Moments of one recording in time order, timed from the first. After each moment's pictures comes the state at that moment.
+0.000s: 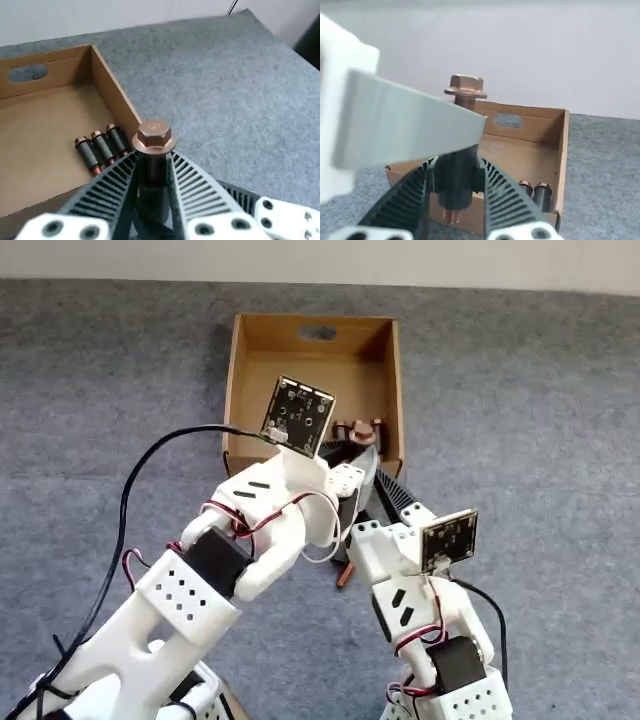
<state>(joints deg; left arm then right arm) 34.5 -44.8 42.0 36.0 15.7 -23.9 -104.5 91.0 23.3 -2.4</state>
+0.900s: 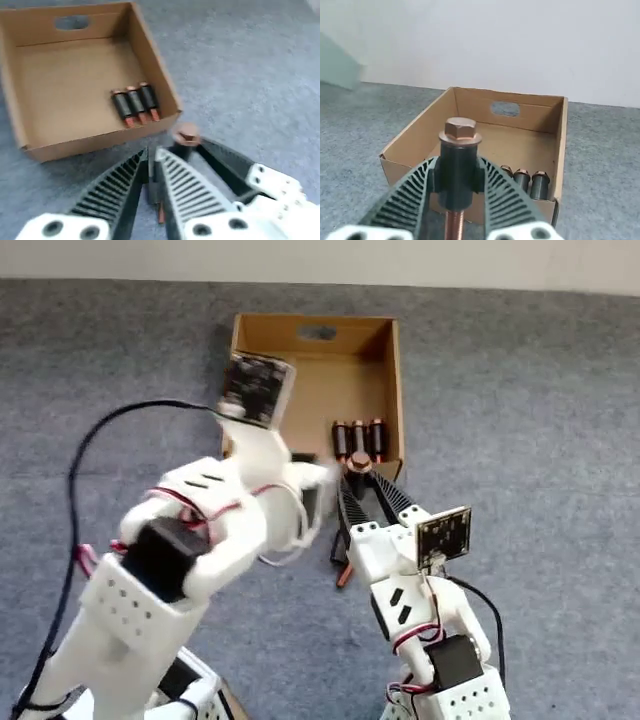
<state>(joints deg) 26.9 -44.9 19.5 72.9 21.0 -23.8 -104.4 93.1 23.3 -2.4</state>
